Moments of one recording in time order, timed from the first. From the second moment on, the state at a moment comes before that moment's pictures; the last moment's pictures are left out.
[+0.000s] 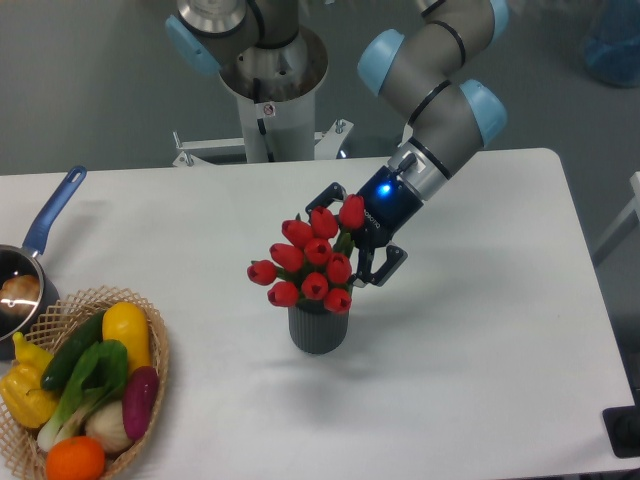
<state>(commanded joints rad) 2.77 -1.81 -1.91 -1.21 0.47 1.83</state>
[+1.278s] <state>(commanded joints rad) 2.79 -1.83 -1.95 -1.21 0.33 1.88</state>
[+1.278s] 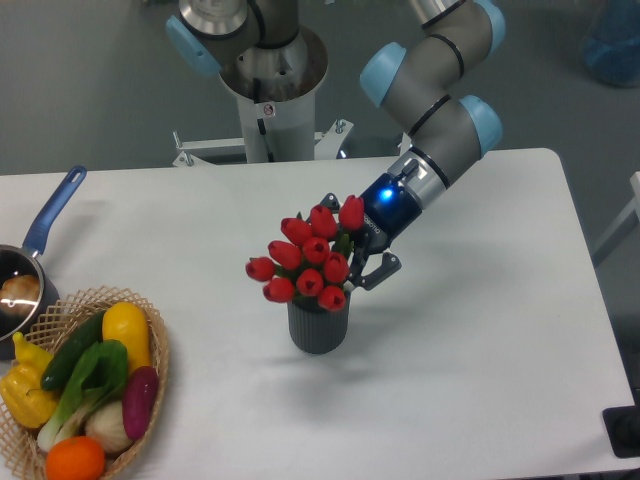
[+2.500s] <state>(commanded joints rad) 2.81 -1.82 -1.96 -1.21 0.15 1.87</state>
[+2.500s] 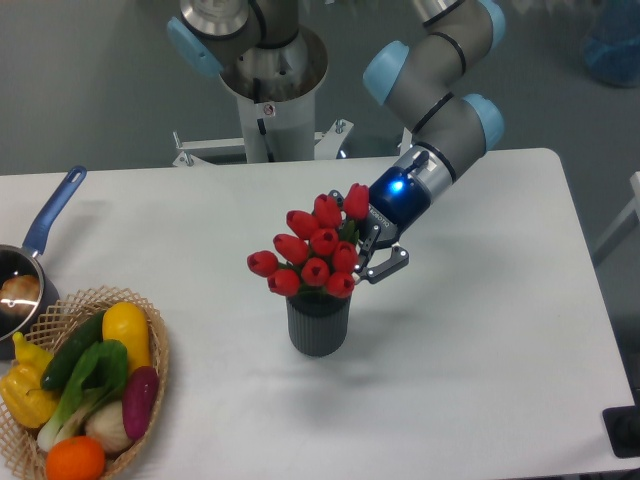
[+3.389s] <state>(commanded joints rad) 2.81 -1.71 -1.97 -1.22 0.12 1.72</state>
